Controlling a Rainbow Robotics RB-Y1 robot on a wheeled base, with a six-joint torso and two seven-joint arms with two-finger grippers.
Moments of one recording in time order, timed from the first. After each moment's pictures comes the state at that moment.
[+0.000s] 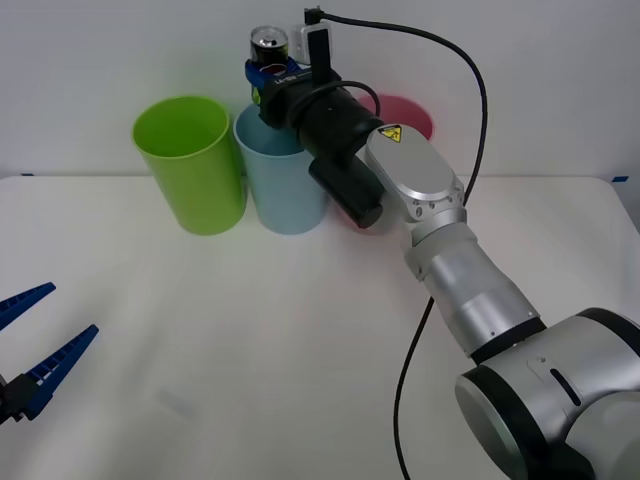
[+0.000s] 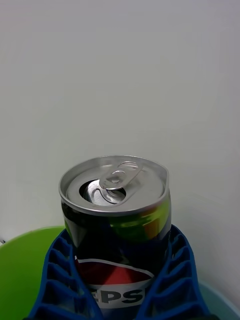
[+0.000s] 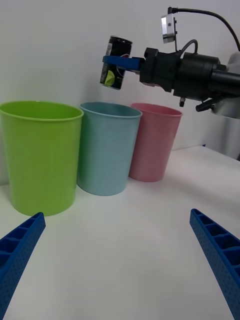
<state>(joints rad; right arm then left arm) -0.92 0.02 0.14 -0.95 1.38 -0.20 -0.08 0.35 0.40 0.52 -1.66 -0.96 -1.22 0.00</state>
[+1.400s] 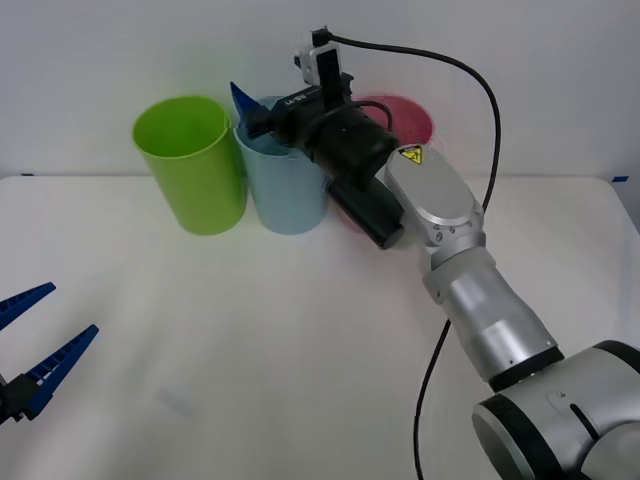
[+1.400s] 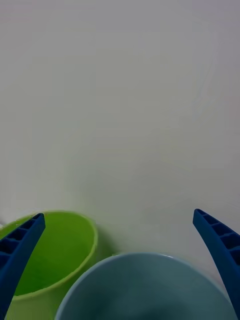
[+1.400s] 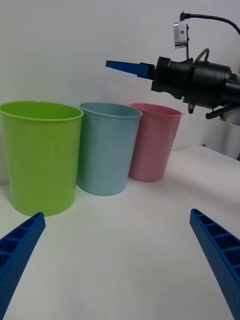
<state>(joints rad) -0.80 -0.02 0.17 -1.09 1.38 -0.27 -0.02 0.35 0.40 0.52 -1.66 -0.96 -1.22 0.00</state>
